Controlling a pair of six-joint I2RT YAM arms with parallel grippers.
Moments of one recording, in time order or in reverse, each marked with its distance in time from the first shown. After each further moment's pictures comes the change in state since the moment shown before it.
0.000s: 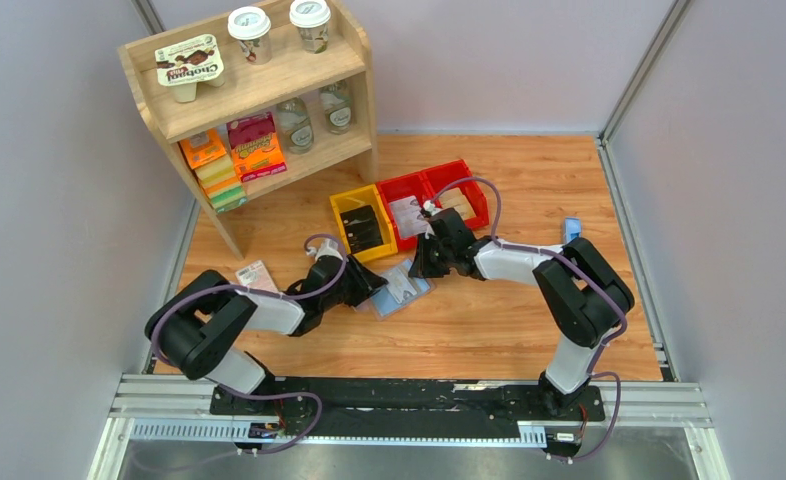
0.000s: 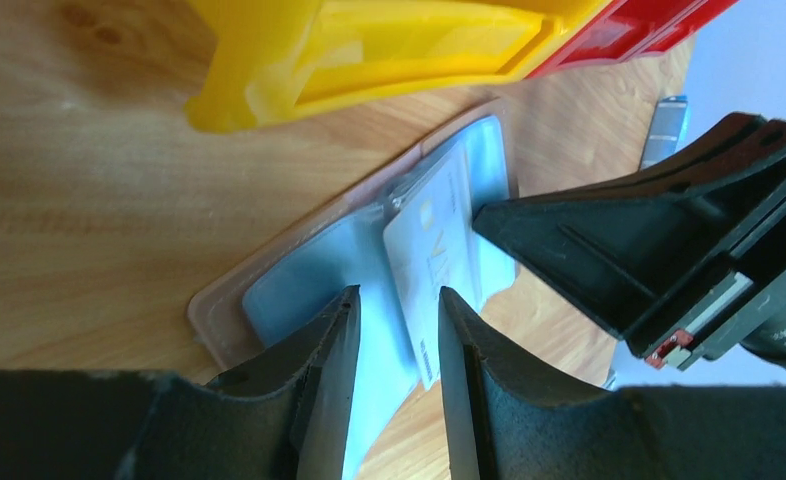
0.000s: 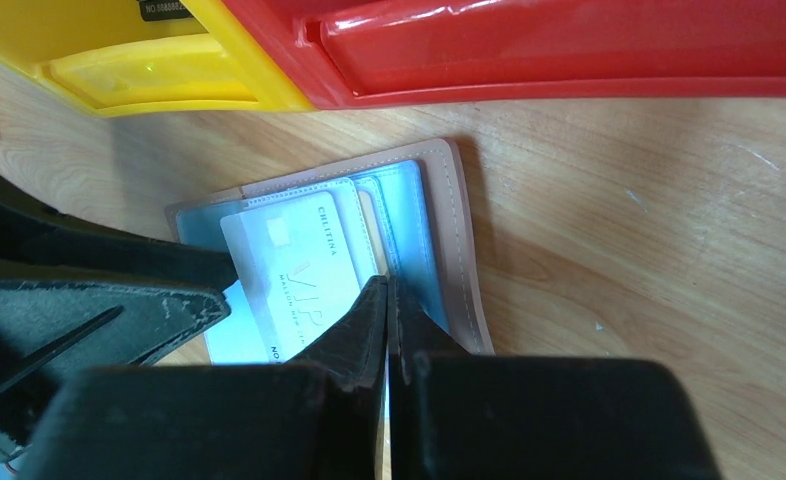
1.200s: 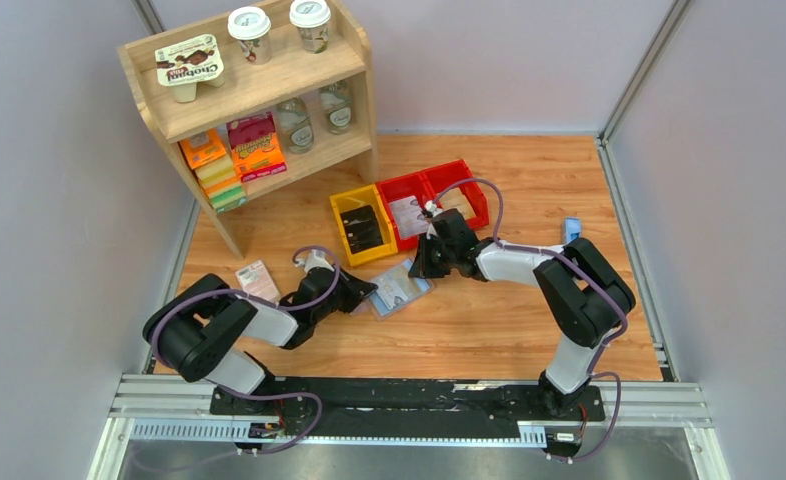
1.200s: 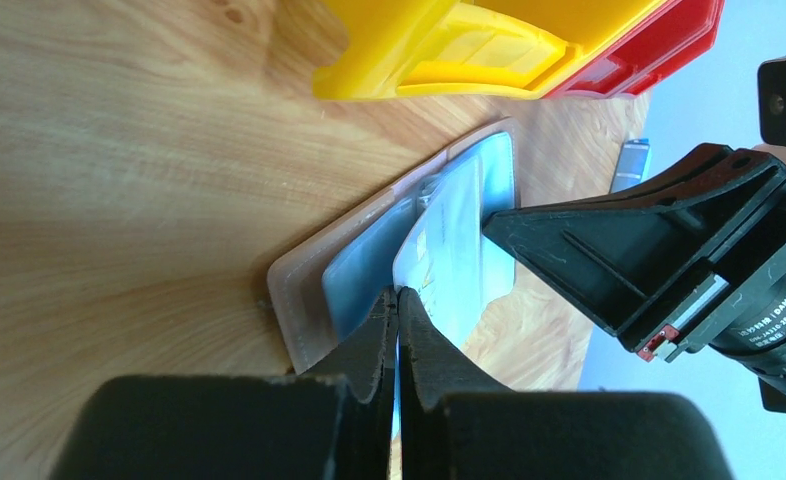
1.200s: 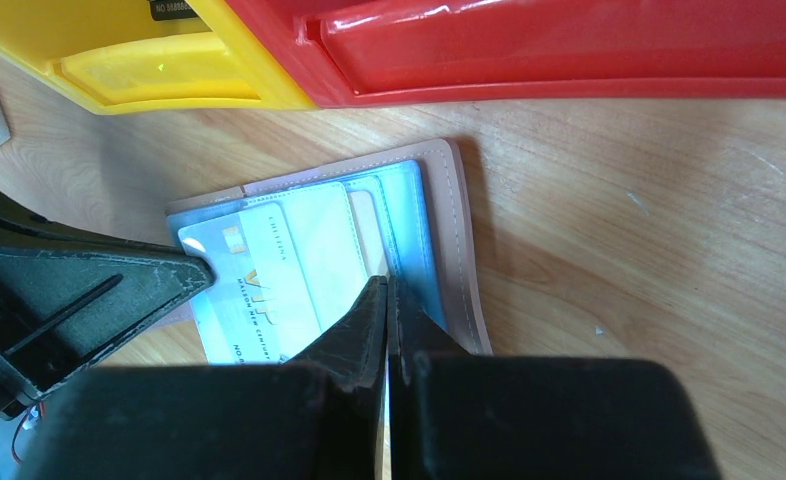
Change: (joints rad) left arm 0.000 0.033 -0.108 0.209 -0.058 -0.096; right arm -0.014 -0.004 -0.024 0.041 -0.028 0.000
